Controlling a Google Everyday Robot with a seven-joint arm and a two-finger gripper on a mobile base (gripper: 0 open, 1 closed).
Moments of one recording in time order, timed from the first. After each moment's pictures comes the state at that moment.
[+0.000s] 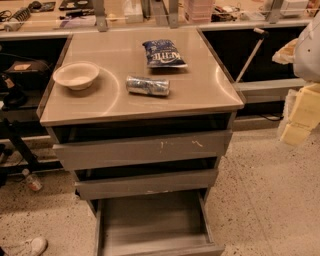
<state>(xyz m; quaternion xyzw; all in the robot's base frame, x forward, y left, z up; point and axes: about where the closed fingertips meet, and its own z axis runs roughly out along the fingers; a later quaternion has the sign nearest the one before) 0.438 -0.217 0.976 -0.60 0.78 -0.03 0.16</state>
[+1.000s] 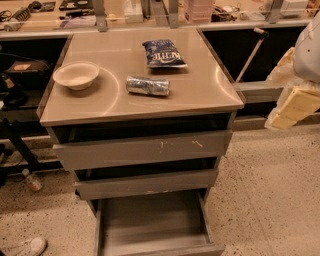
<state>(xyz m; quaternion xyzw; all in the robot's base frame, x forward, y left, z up) 0.438 -0.217 0.976 -0.60 0.78 -0.03 0.16</state>
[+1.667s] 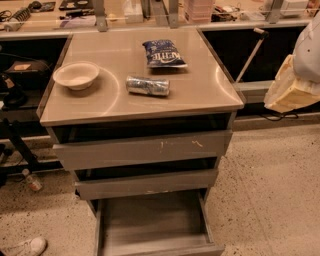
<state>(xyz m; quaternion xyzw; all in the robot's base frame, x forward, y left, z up) 0.438 -0.217 0.976 -0.60 0.78 -0.03 0.16</state>
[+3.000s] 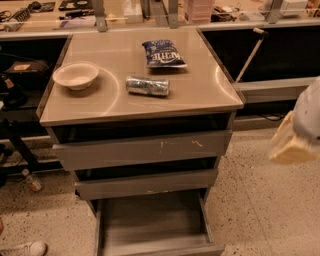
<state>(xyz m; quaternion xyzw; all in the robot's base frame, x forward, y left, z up) 0.387 -0.224 0.904 -0.56 0.82 0.01 0.12</state>
